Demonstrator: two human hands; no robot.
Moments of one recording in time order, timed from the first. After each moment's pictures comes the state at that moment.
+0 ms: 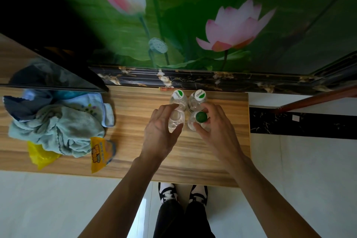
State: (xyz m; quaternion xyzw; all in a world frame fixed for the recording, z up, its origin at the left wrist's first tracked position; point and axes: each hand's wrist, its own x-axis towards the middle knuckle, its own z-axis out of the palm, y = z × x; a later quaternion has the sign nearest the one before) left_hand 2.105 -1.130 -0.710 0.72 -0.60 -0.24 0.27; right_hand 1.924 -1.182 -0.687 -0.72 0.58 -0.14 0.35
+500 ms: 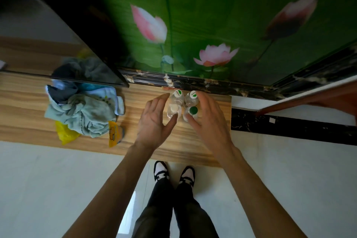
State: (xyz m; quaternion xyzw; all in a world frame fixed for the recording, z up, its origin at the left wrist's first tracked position) left_hand 2.112 -1.092 -0.572 0.72 -0.61 -0.20 0.26; right_hand 1.929 -1.153 -0.541 -0.79 0.54 -0.12 0.27
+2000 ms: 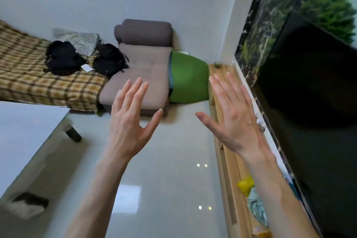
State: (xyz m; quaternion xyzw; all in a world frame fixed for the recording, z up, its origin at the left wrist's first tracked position) left_hand 2.255 -0.421 -0.128 0.91 -0.02 0.36 0.19; right_hand 2.320 -0.685 -0.095 -0.90 -0.29 -0.25 0.20
